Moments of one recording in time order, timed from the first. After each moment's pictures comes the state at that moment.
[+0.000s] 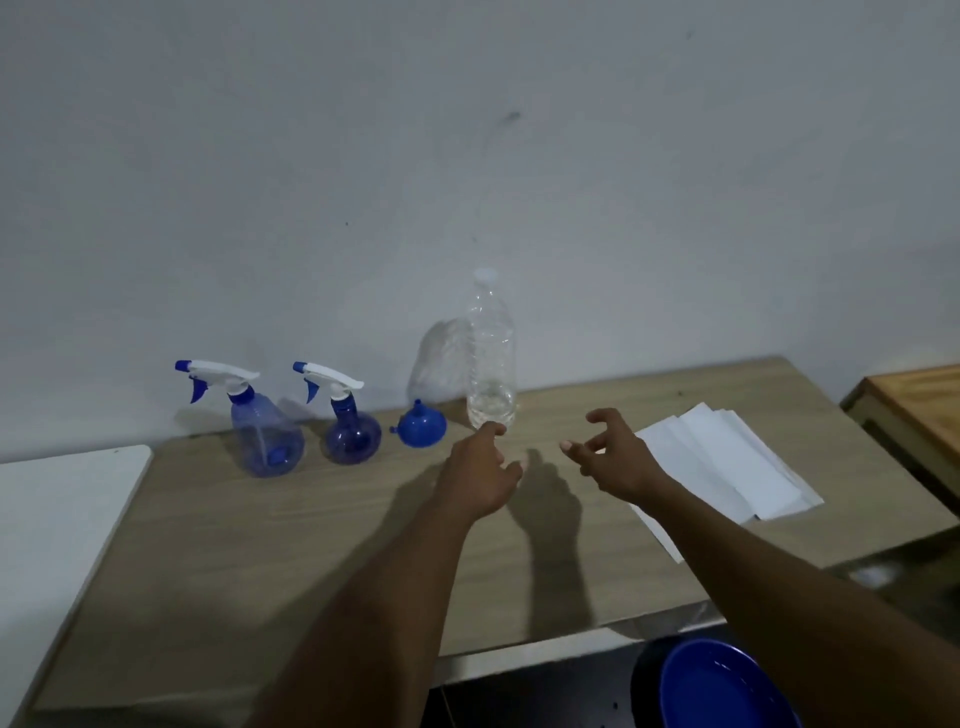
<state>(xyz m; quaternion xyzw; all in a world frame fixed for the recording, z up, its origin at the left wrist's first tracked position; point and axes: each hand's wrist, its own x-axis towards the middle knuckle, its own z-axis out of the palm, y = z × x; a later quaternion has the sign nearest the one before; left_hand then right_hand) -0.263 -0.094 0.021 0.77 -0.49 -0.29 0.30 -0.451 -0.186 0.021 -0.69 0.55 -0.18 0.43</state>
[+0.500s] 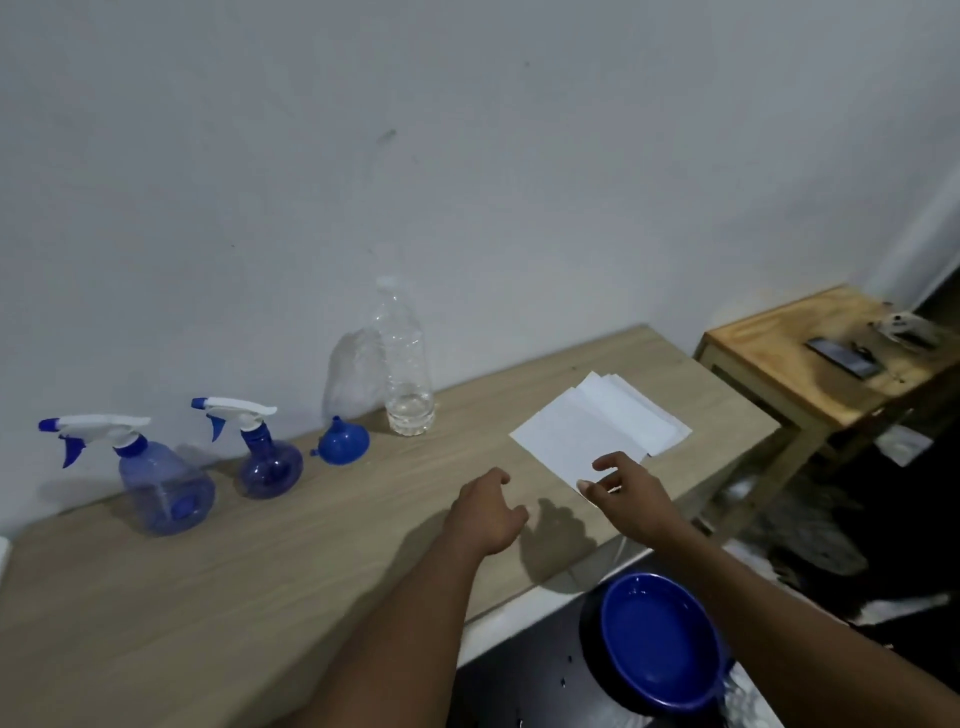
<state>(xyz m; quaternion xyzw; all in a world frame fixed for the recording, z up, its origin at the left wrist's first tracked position) -0.338 -0.067 -0.006 0.70 -0.58 -0.38 0.18 -0.554 -0.088 0.014 -0.63 0.66 -0.20 0.35</state>
